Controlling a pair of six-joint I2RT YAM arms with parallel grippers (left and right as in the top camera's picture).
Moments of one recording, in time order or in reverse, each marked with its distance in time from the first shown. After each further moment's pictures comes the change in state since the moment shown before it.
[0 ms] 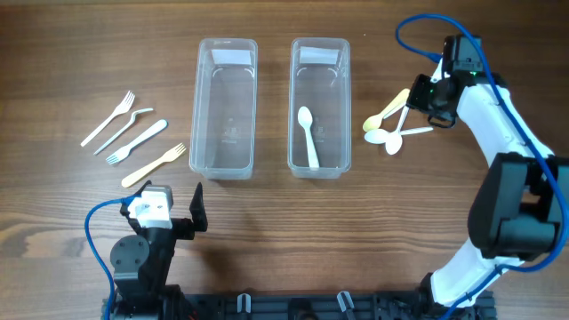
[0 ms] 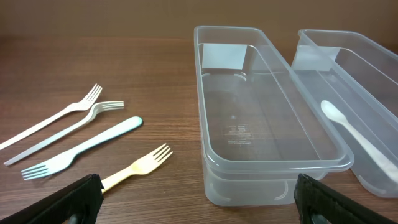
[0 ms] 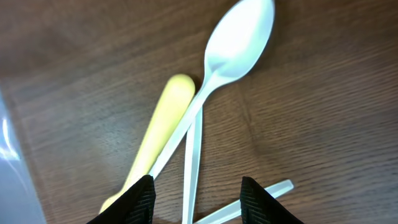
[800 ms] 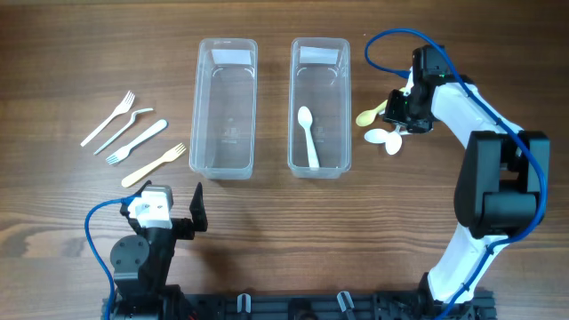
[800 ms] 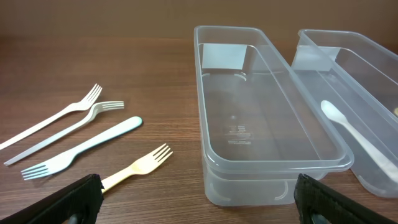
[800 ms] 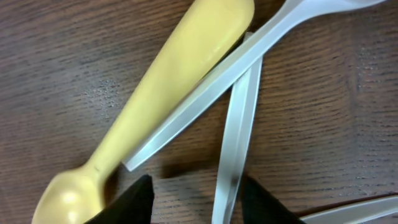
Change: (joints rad) left arm 0.000 0.000 0.000 0.000 0.000 0.000; right arm 0.076 0.123 -0.001 -0.017 -0.015 -0.040
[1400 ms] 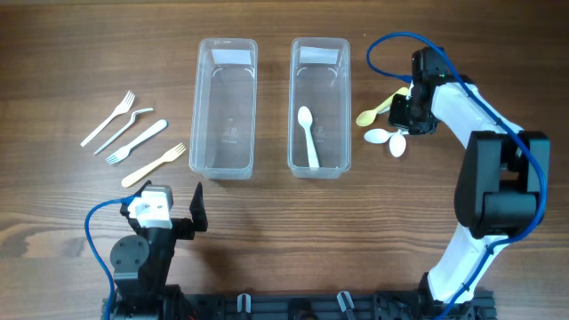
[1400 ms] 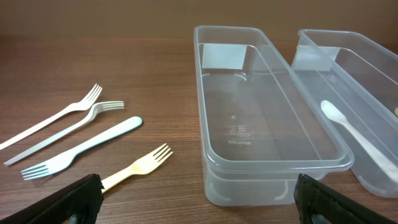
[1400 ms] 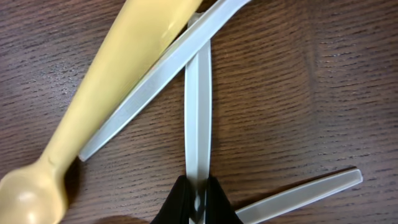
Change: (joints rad) left arm 0.000 0.000 0.000 0.000 0.000 0.000; right arm 0.000 0.000 0.000 -0.046 0.079 0.003
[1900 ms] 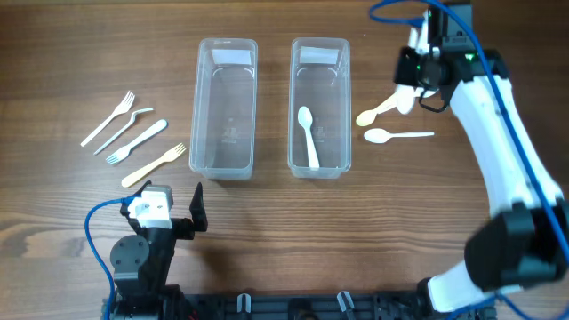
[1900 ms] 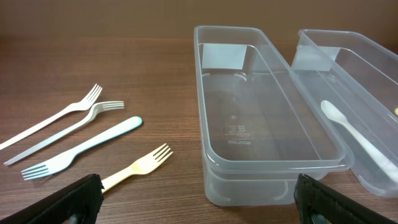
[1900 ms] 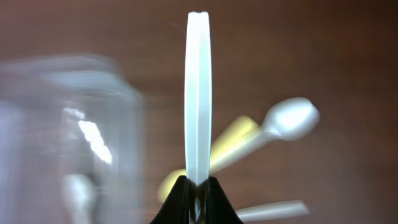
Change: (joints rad) left arm 0.000 0.000 0.000 0.000 0.000 0.000; right arm 0.102 -0.307 0.205 -0.088 -0.009 -0.076
